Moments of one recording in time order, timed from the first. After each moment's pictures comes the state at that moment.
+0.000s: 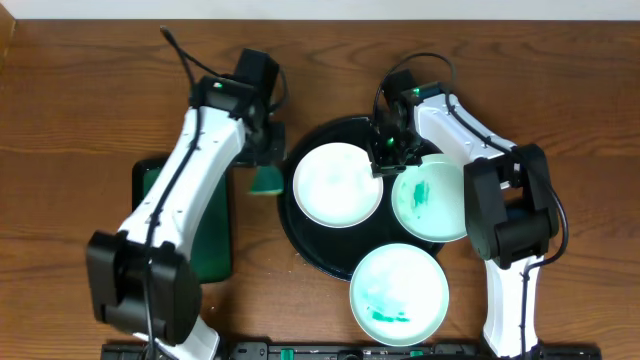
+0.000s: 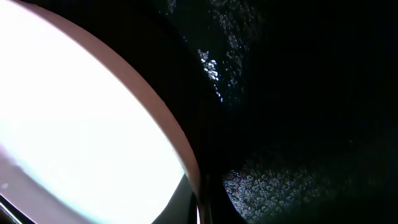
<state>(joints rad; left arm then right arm) -0.26 1.76 1.54 -1.20 -0.02 -0.33 0.35 2.23 1.64 -1.00 -0.35 0.18</state>
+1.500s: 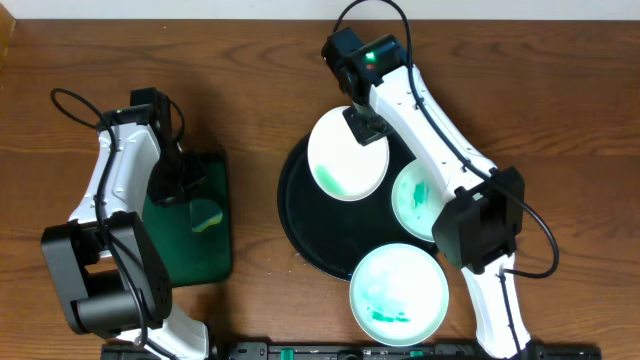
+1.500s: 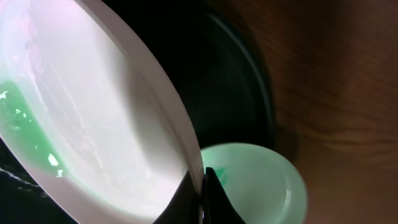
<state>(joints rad) 0.18 1.78 1.28 -1.13 0.06 -0.35 0.55 2.29 2.26 -1.50 0.28 0.12</state>
